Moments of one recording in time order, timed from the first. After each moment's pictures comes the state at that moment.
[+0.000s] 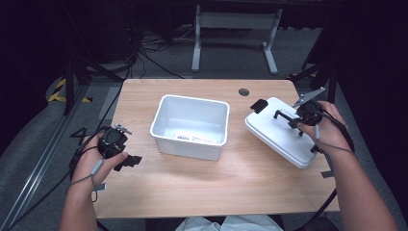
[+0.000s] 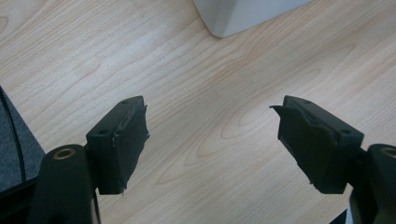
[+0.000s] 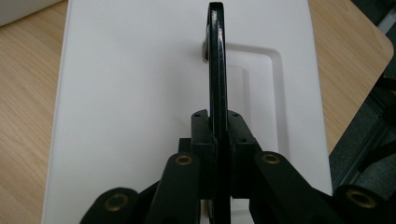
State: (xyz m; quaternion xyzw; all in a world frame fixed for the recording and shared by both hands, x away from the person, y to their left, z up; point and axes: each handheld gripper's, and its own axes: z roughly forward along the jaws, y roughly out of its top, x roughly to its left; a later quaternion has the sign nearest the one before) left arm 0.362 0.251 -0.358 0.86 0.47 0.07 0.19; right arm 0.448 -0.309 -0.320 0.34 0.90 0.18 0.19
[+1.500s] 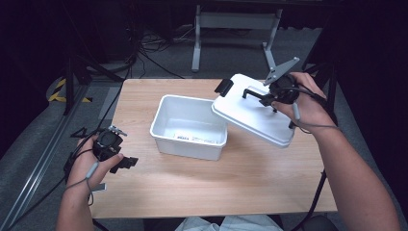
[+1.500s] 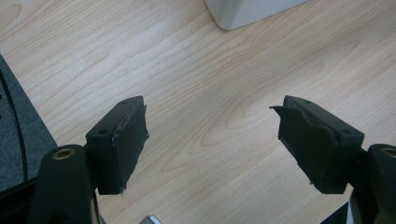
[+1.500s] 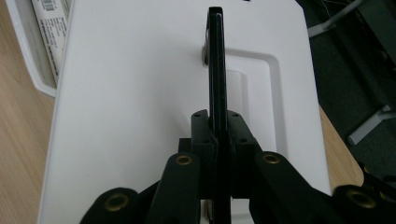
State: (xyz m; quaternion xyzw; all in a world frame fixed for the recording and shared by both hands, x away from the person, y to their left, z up) left arm 0.353 0.260 -0.355 0.85 0.47 0.08 0.20; right arm 0.450 -0.206 -0.233 0.21 0.93 0.23 0.21
